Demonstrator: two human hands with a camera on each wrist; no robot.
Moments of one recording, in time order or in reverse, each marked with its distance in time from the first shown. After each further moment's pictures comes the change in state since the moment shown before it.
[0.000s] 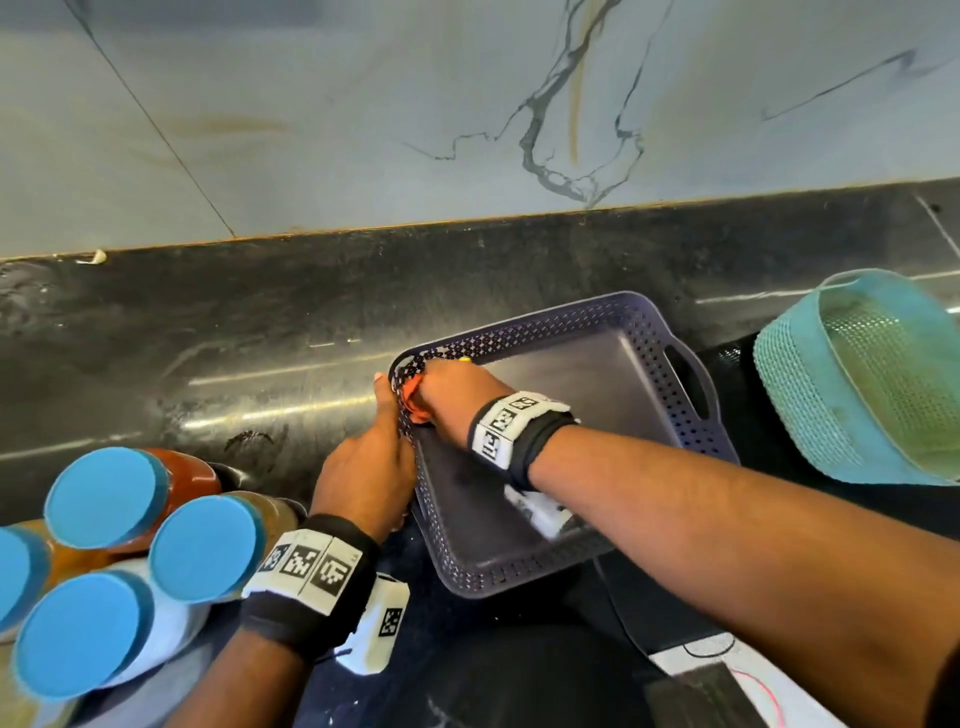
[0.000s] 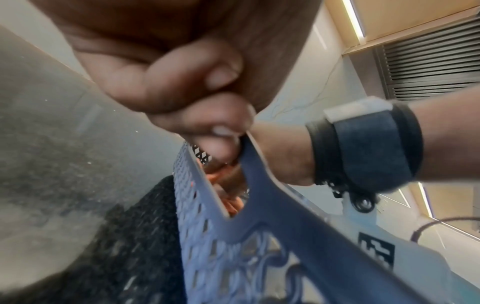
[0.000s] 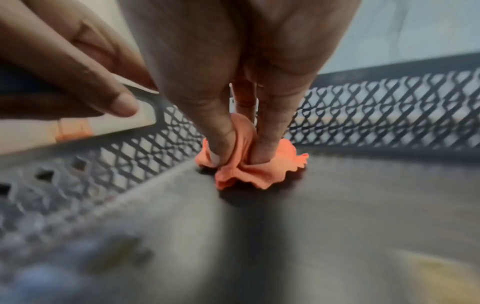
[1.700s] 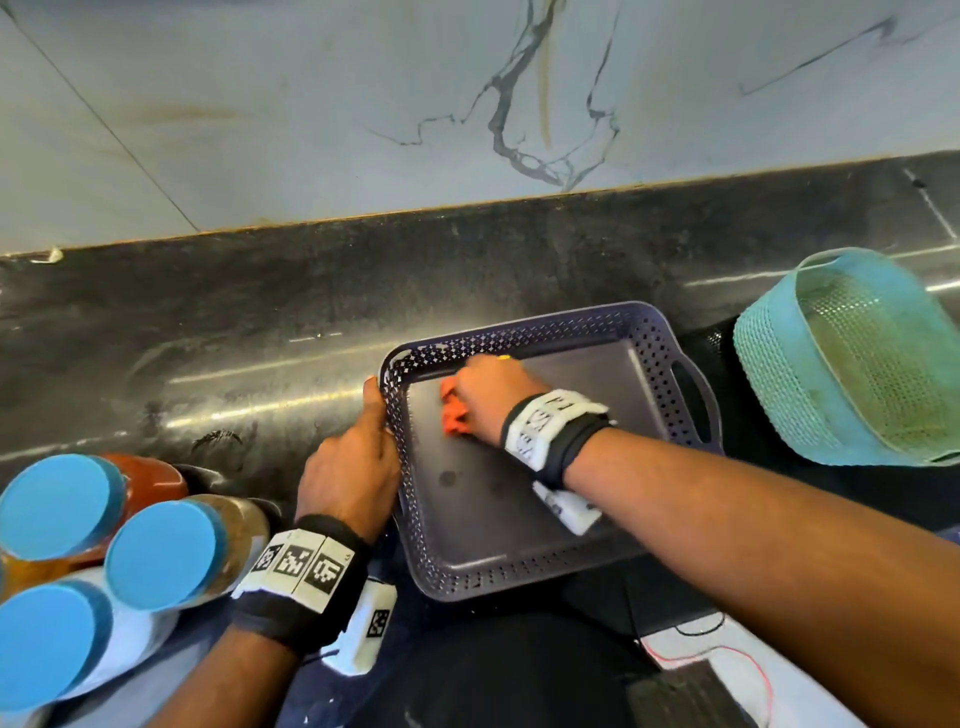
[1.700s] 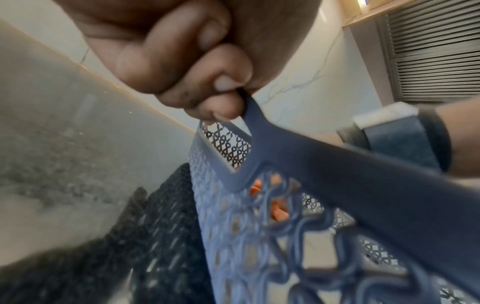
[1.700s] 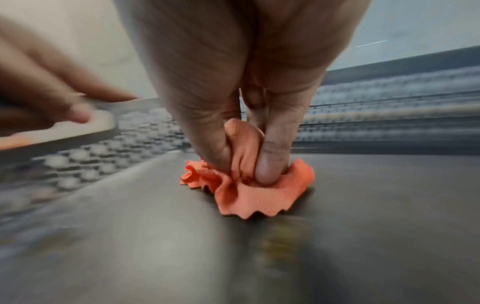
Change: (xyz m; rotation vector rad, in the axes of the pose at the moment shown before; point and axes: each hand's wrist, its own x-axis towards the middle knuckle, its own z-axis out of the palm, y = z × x) left_hand -0.002 0.015 0.008 0.028 0.027 -0.033; right_hand -0.026 0.051 0.012 0.119 -0.066 0.149
